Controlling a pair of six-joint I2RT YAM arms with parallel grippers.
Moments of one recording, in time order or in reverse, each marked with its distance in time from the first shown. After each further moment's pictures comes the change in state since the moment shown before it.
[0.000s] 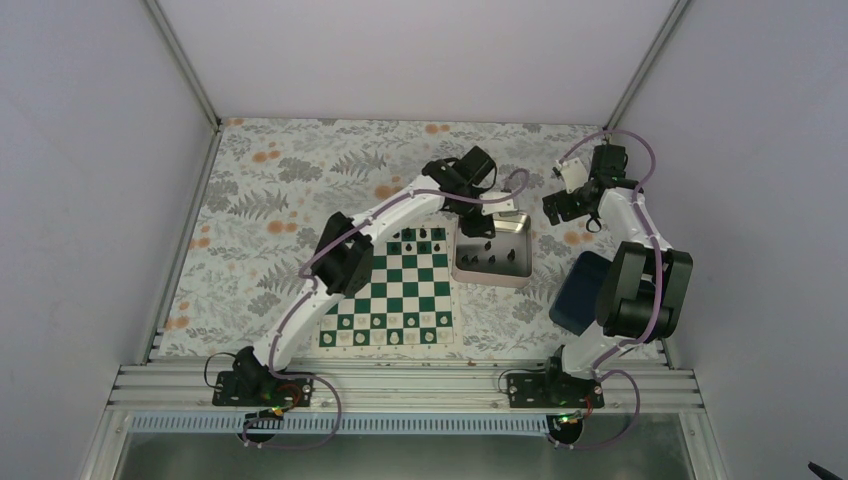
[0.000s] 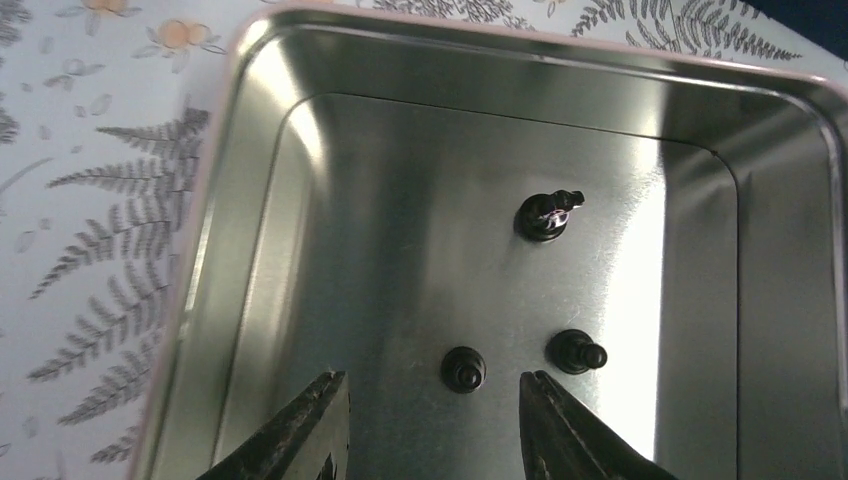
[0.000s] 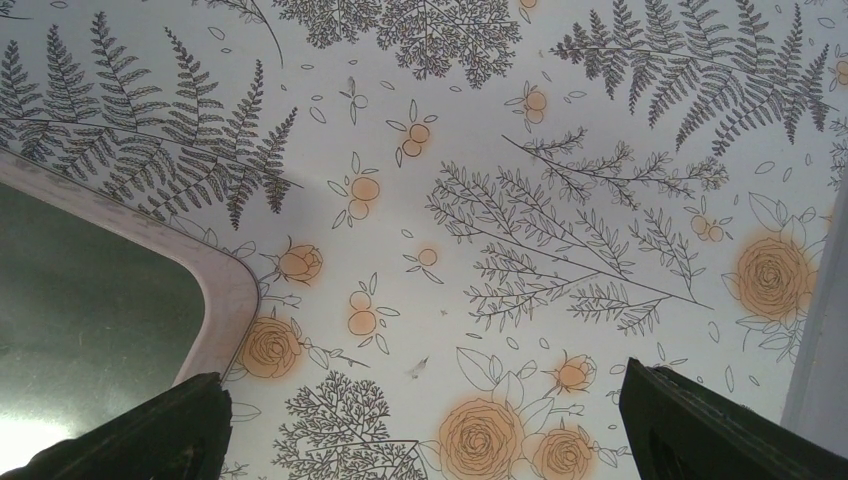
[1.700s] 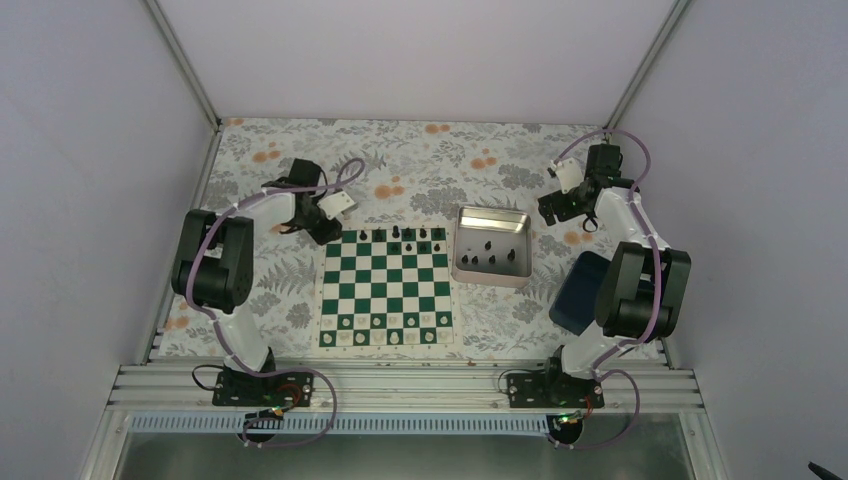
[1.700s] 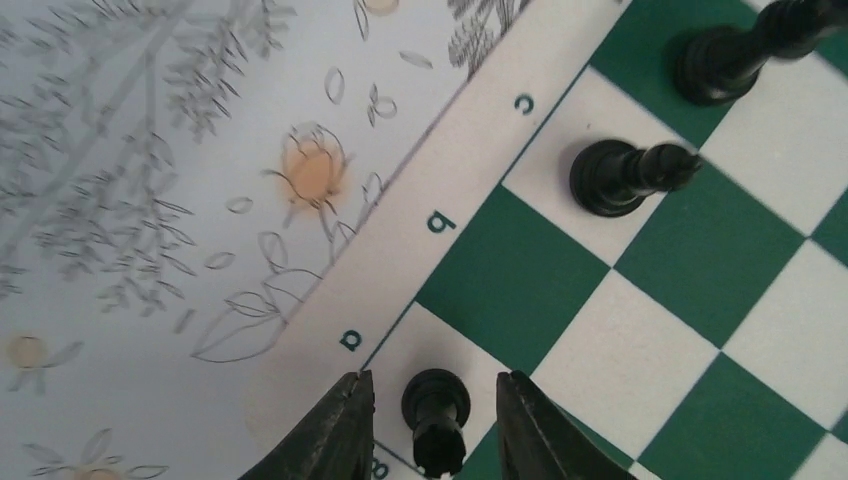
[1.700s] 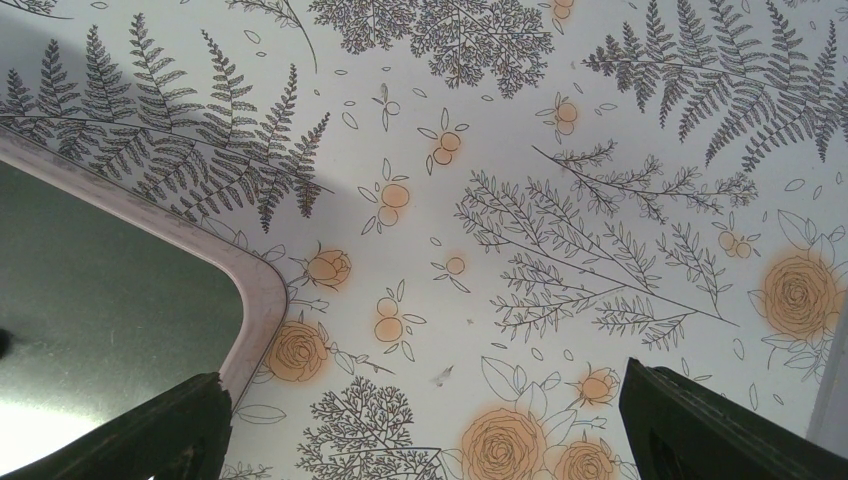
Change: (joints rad) left arm 0.636 -0.747 -1.352 0.411 -0.160 0.057; right arm 0.030 0.000 0.000 -0.008 -0.008 -0.004
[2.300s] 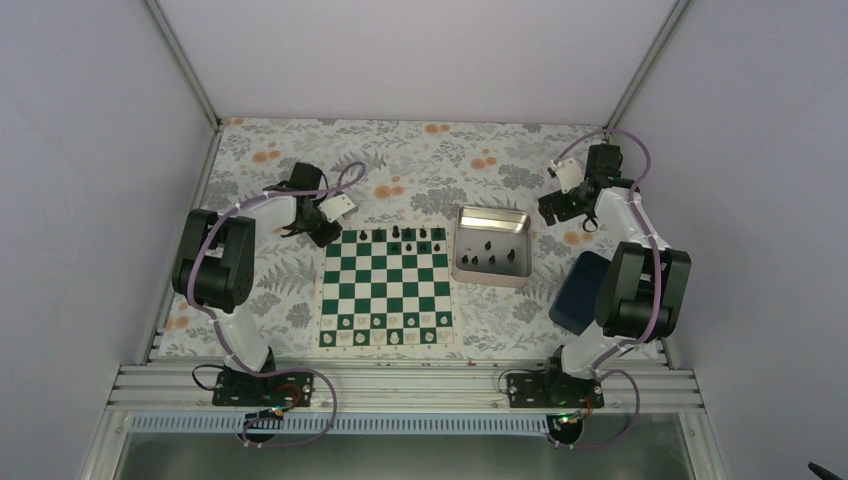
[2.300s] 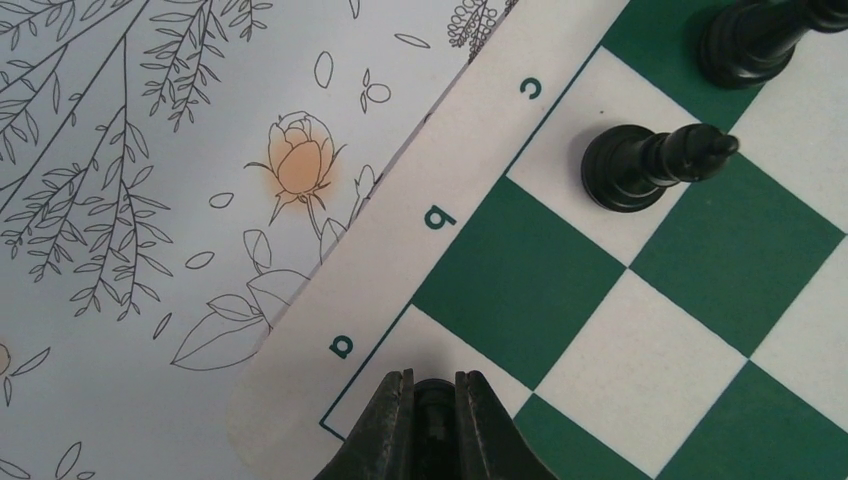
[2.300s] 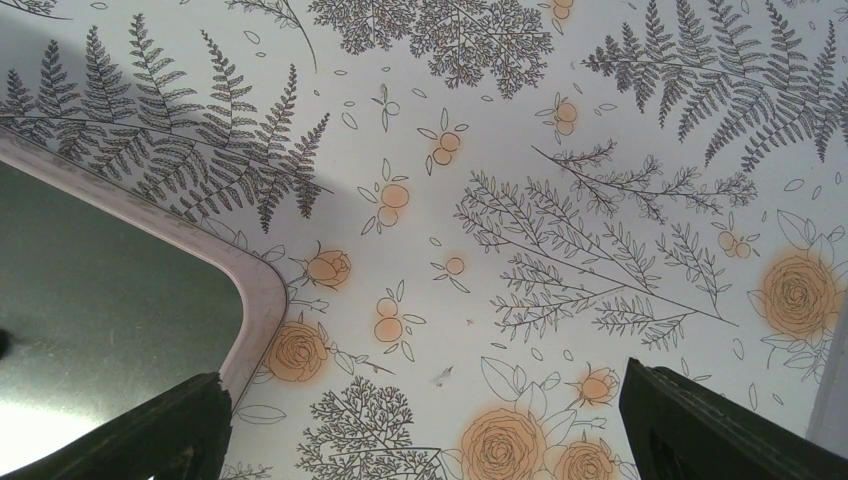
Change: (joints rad) left arm -0.005 0.000 -0.021 0.034 -0.012 0.001; right arm 0.000 0.000 0.000 0.001 0.000 0.001
